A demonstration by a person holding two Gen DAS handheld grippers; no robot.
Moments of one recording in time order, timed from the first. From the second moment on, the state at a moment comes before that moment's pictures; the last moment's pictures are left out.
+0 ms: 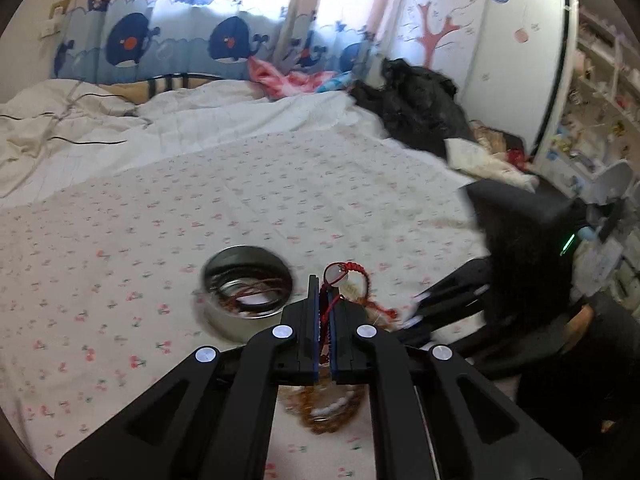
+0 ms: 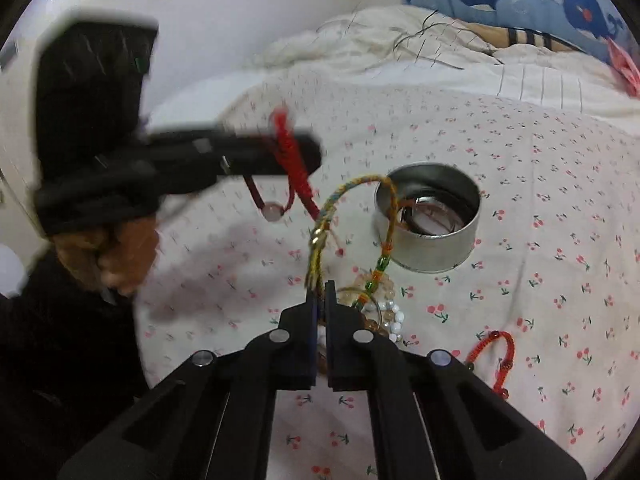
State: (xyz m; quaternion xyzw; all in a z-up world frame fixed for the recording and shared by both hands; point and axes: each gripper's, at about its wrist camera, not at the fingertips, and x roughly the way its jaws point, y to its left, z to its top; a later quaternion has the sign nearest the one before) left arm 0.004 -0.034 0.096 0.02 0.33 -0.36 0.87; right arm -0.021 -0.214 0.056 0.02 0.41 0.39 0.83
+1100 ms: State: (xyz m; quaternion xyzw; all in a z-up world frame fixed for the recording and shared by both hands) left arm 0.002 -0.031 0.046 0.10 0.46 -0.33 0.82; right arm 0.072 -0.213 0.042 0.02 0.43 0.24 0.87
